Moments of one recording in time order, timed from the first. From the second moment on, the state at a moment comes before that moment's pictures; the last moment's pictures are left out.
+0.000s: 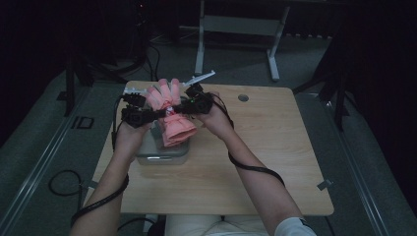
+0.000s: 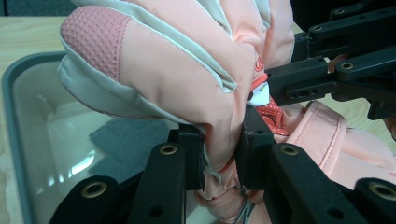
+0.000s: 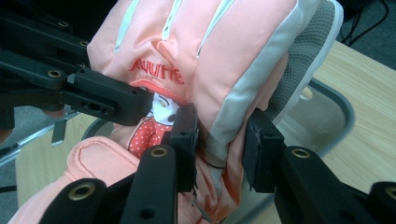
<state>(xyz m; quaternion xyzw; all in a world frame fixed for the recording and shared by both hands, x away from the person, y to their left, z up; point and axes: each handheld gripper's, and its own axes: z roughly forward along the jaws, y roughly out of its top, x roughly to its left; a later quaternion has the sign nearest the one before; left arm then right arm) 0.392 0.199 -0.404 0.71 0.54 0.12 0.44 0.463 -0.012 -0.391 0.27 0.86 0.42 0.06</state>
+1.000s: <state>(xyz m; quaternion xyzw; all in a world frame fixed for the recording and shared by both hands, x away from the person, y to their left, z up) 0.415 0.215 -0.486 0.70 0.60 0.05 0.38 0.480 0.031 -0.469 0.30 0.89 0.33 0.04</state>
